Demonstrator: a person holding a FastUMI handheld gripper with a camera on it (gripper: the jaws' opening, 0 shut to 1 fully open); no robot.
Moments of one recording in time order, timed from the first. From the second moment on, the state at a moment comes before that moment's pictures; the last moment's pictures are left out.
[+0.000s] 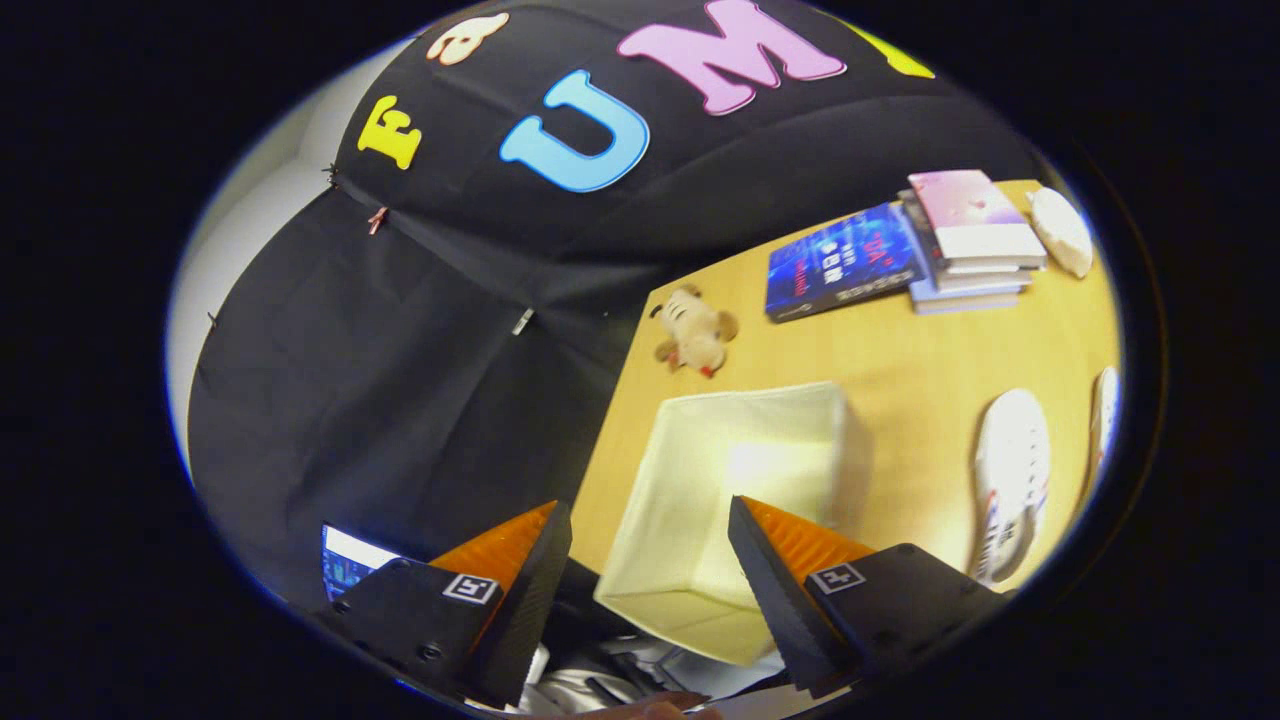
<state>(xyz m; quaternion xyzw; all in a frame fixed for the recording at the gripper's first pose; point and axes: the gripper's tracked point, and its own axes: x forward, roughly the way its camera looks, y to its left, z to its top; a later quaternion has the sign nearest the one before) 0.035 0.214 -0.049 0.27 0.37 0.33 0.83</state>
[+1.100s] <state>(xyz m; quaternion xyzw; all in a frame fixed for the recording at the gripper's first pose) 0.058 -0.041 -0.290 -0.04 0.46 0.16 0.87</state>
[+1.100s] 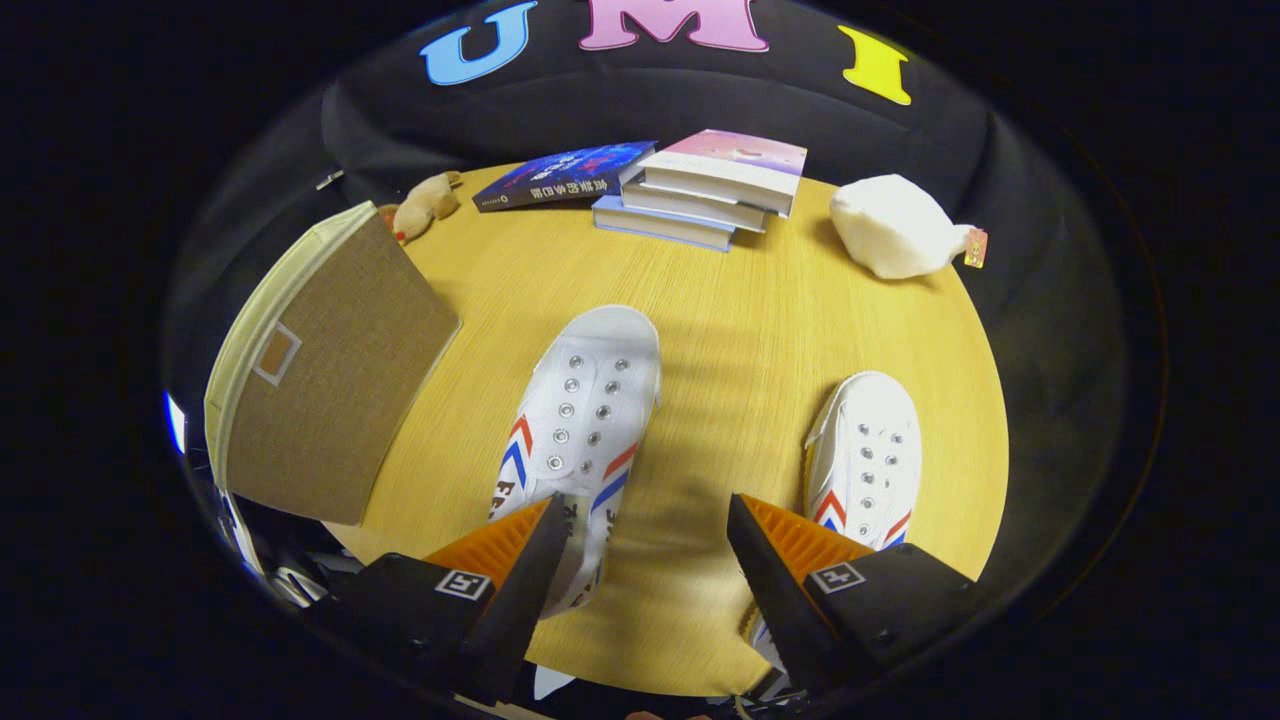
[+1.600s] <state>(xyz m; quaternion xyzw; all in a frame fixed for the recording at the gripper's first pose) 0.061 -0.007 -0.317 0.12 0.52 0.13 0.84</state>
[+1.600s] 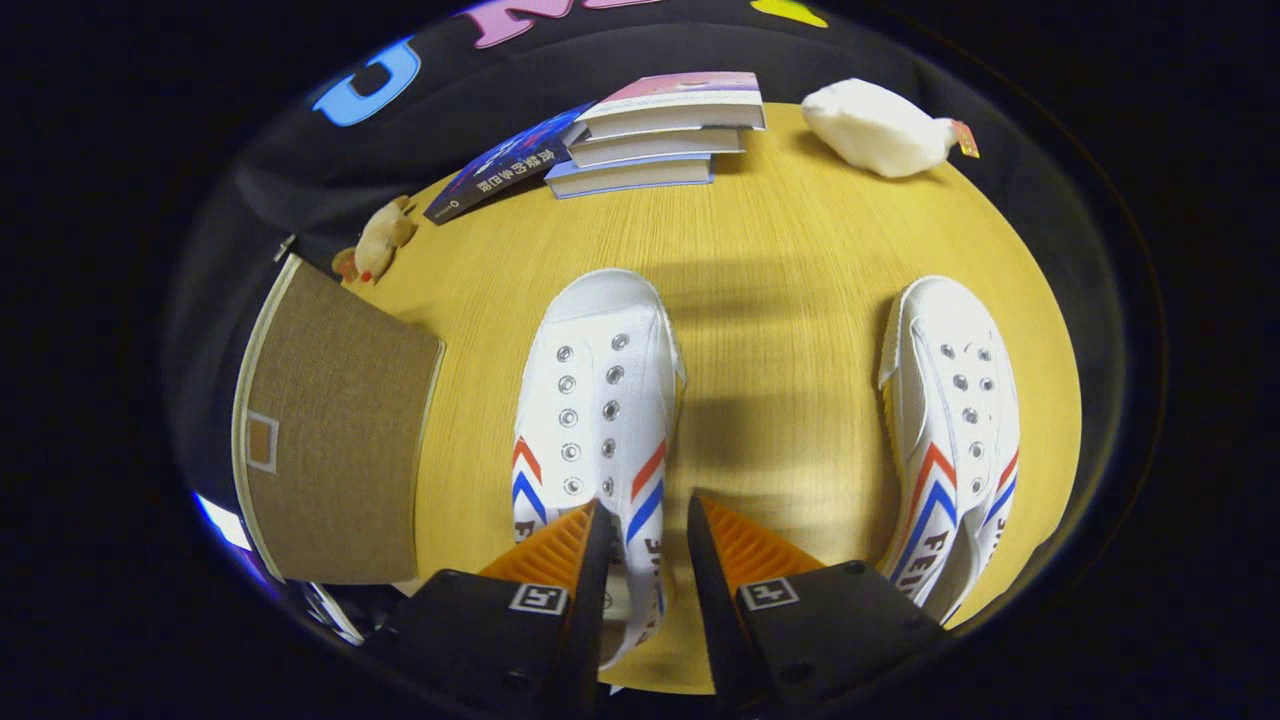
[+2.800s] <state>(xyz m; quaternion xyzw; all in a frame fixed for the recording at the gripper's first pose) 0.038 0.042 -0.107 0.22 0.37 0.09 0.90</state>
